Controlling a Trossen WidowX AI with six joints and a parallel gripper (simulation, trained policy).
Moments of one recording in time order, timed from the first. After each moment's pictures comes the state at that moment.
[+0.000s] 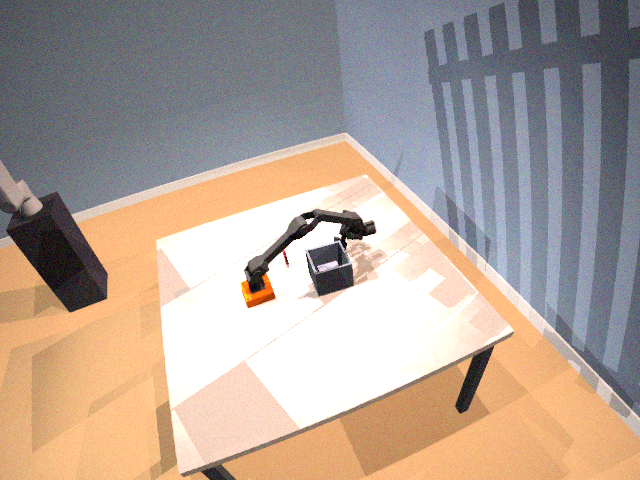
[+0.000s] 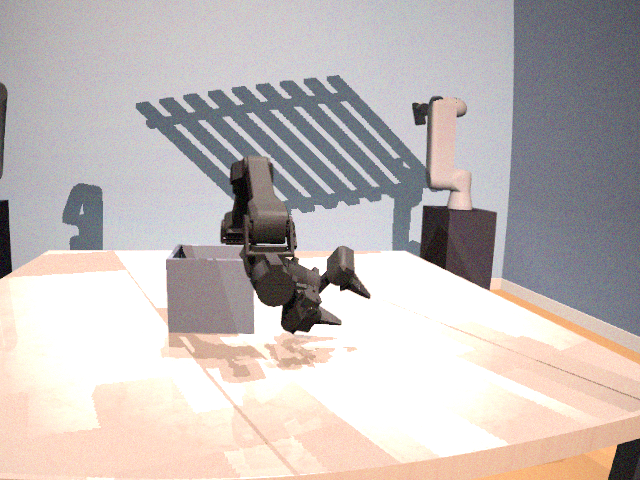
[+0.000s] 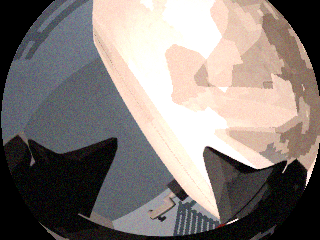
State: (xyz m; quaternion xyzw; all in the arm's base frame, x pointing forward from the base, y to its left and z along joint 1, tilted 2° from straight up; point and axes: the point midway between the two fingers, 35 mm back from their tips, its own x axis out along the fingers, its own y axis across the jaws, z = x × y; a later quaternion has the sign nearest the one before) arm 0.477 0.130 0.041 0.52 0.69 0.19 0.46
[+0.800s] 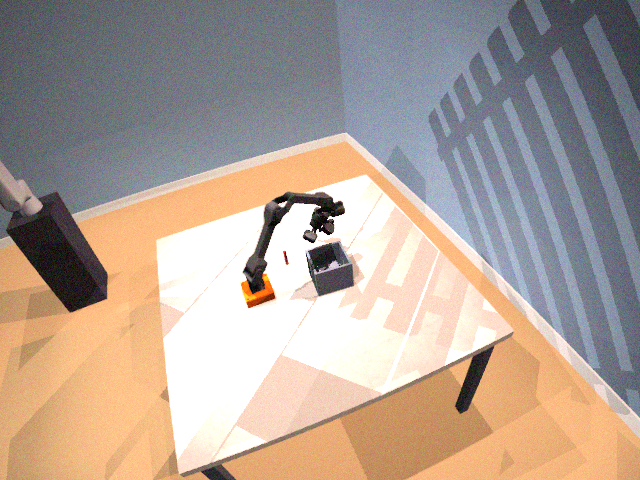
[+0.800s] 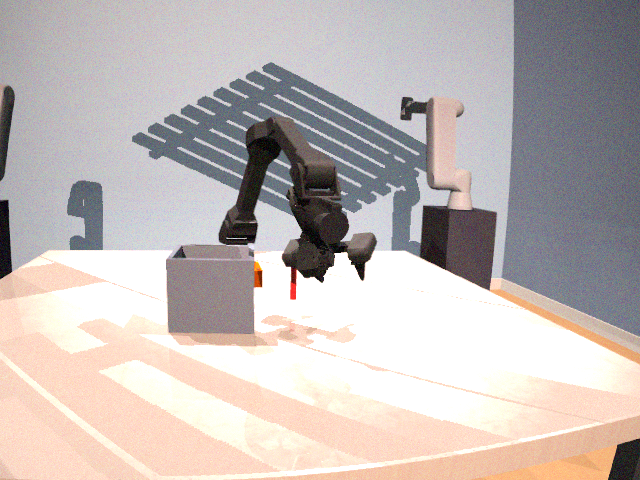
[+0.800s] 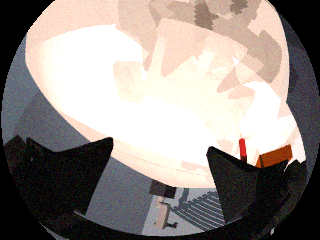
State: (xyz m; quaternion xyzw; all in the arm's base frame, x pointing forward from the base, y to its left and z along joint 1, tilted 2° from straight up) arm 0.342 0.165 0.070 0.37 0.80 -0.09 0.47
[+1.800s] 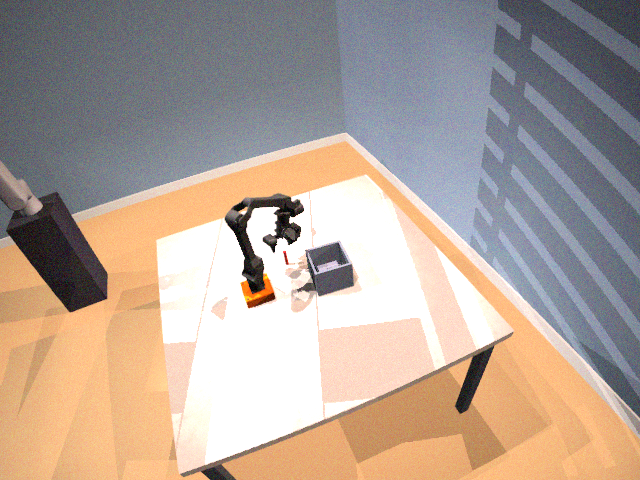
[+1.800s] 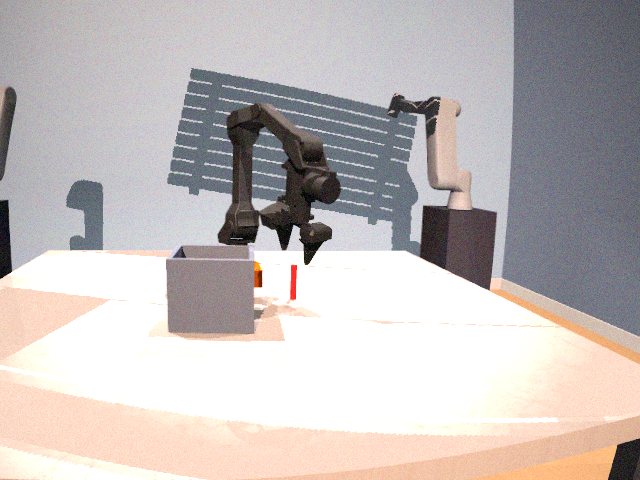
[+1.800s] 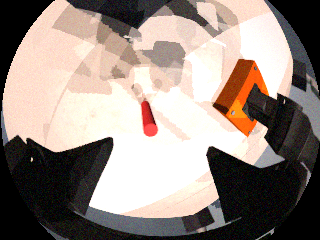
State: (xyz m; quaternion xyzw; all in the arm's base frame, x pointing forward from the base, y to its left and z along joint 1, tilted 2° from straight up) arm 0.179 0.117 0.089 0.36 0.66 -0.42 0.51
